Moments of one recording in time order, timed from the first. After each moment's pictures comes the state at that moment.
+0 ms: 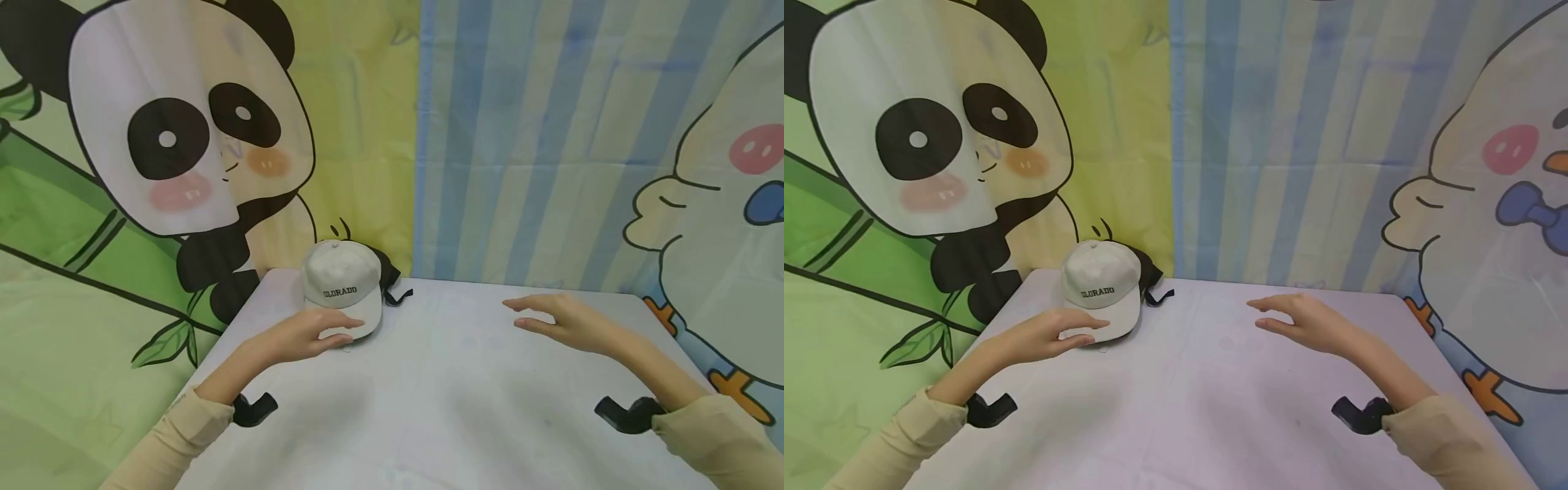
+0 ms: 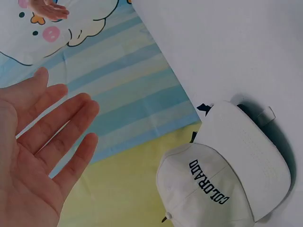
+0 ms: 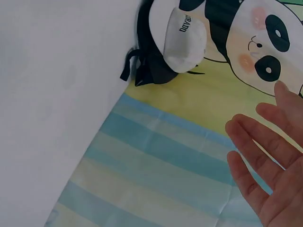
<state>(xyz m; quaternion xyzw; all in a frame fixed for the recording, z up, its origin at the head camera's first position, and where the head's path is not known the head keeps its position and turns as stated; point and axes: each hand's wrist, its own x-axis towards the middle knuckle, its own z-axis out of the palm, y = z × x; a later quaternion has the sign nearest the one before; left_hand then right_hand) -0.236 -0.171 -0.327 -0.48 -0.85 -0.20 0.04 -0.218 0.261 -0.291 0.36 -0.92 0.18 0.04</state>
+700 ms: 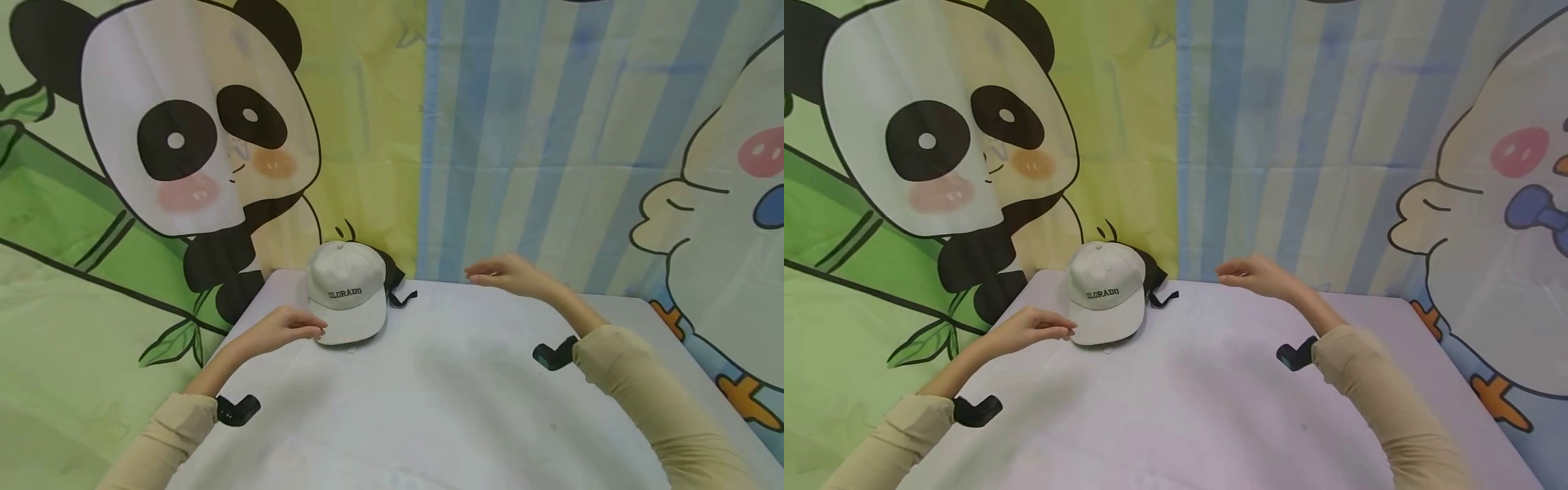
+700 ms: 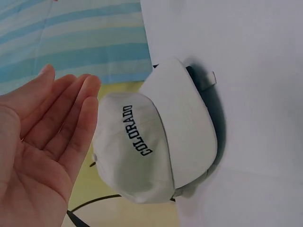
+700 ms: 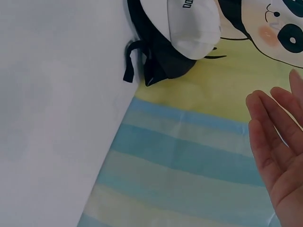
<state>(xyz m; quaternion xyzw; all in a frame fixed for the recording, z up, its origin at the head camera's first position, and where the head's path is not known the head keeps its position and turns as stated) -0.265 -0.235 -0.367 -0.34 -0.86 -0.38 -0.06 -0.308 0.211 -0.289 0.37 -0.88 0.30 -0.03</state>
